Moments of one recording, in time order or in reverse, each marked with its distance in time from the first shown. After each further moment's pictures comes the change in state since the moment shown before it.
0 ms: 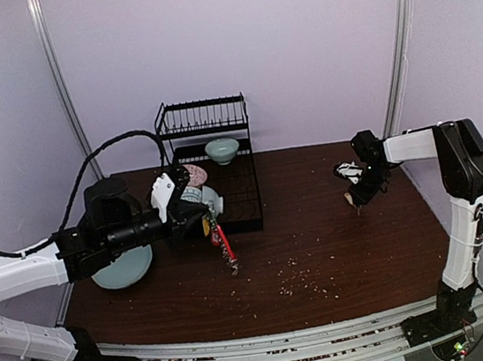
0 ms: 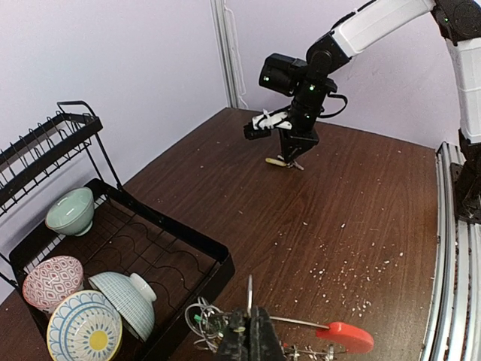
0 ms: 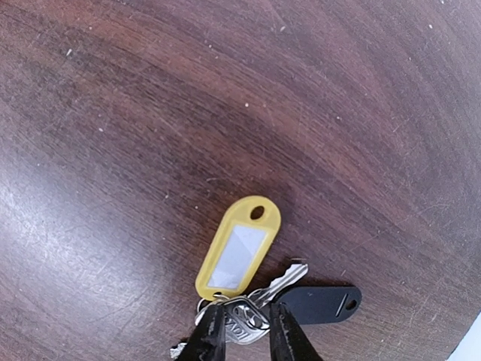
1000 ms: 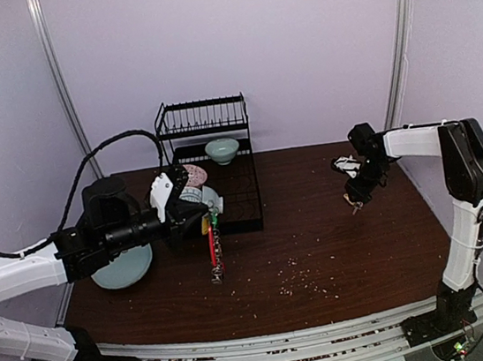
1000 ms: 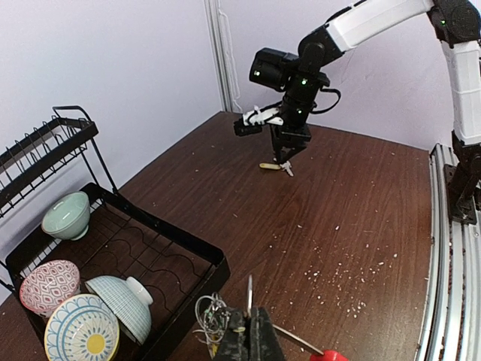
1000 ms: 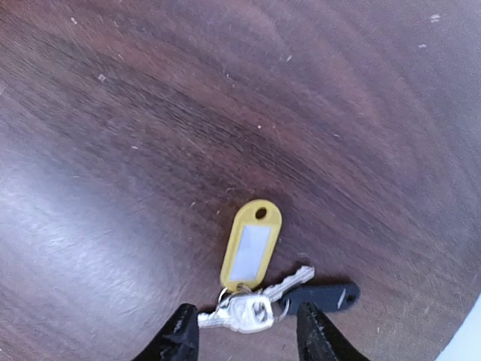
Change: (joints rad) left arm 0.006 -0.007 0.000 0.000 0.030 -0.007; right arm 0.023 -0.044 0.046 -0.077 0.008 0.028
